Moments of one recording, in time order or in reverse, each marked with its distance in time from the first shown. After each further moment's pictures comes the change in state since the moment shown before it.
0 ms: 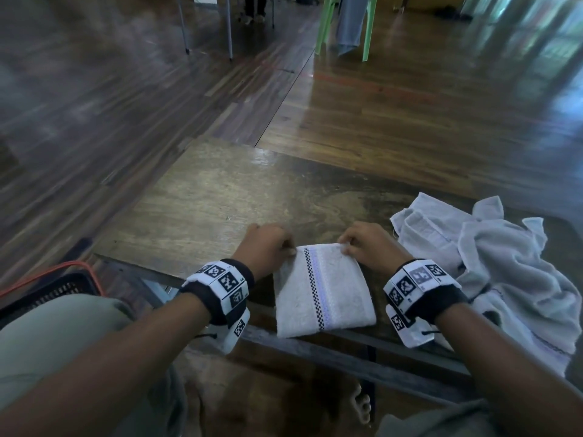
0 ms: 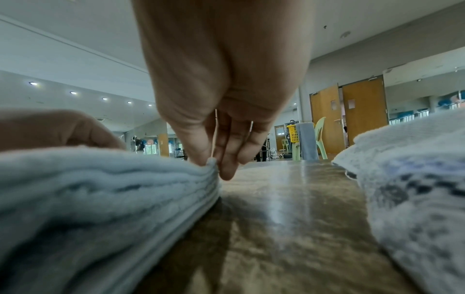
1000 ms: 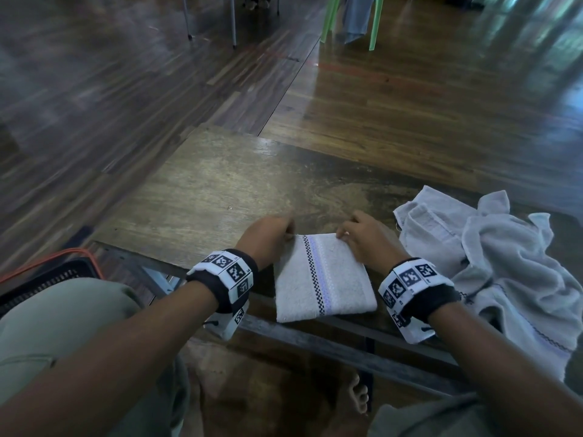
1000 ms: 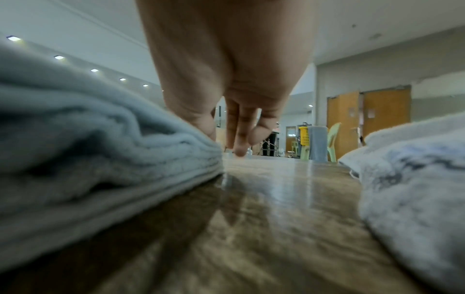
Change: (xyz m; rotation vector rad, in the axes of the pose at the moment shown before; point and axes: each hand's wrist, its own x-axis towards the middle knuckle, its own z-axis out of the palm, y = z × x) left_hand 0.008 -0.005 0.014 -0.121 0.002 -0.101; right_hand -0.002 -0.004 0.016 -0.179 0.112 -0.019
